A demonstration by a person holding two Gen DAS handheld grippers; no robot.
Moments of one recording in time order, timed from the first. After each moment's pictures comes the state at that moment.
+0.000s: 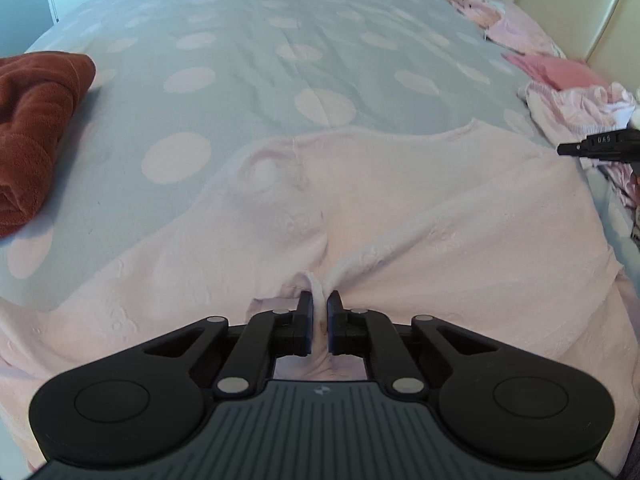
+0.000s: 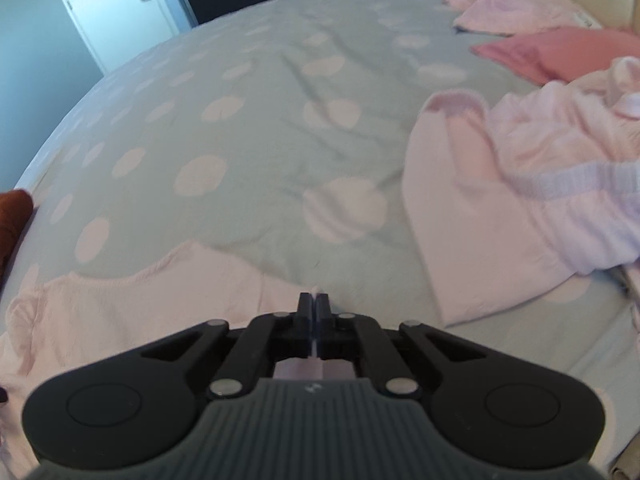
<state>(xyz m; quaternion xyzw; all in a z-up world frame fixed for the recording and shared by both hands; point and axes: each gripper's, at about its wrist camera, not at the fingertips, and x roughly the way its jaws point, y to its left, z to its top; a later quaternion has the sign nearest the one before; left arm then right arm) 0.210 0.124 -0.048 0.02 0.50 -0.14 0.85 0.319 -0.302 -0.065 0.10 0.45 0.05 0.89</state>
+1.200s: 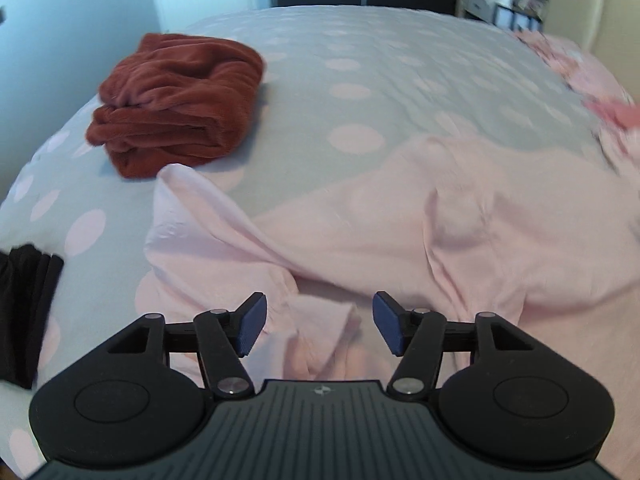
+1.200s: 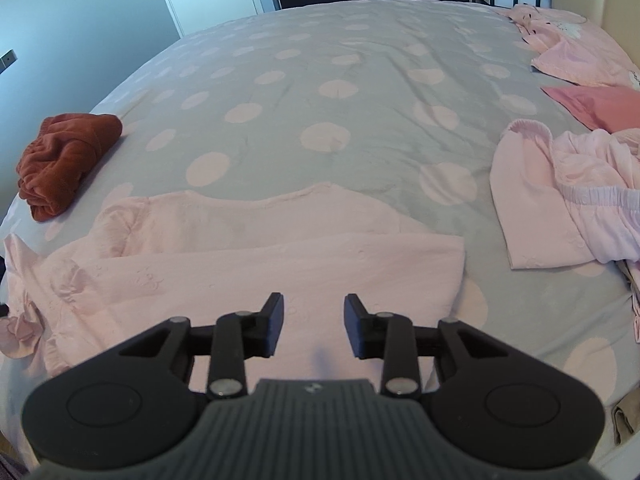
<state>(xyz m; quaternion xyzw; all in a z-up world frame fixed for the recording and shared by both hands) 0.104 0.215 -0.036 0.06 0.45 -0.01 0.89 0.217 -0.228 -0.009 0.03 0.45 0.16 0.88</state>
